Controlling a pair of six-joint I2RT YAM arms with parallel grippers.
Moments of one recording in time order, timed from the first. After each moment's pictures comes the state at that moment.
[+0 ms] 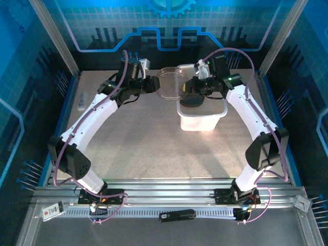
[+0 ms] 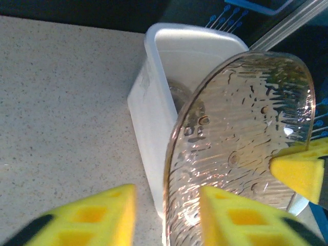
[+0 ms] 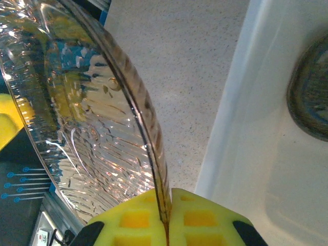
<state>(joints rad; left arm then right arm) -0.41 1.60 1.65 -0.63 0.15 -0.50 0.30 1.69 1.70 -0.79 -0.52 0.40</state>
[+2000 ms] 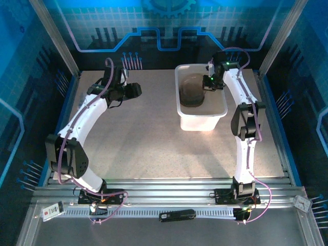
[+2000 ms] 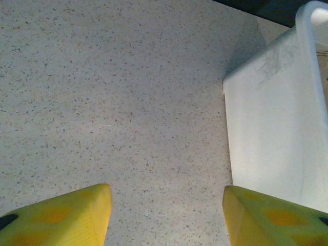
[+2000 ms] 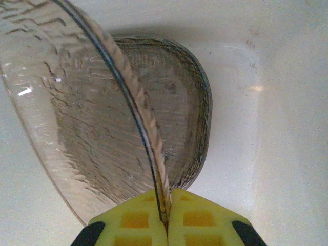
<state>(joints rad) -0.18 1.60 1.45 -0.66 0.17 -0.46 0.12 2.26 2.21 -1.12 -0.21 0.17</state>
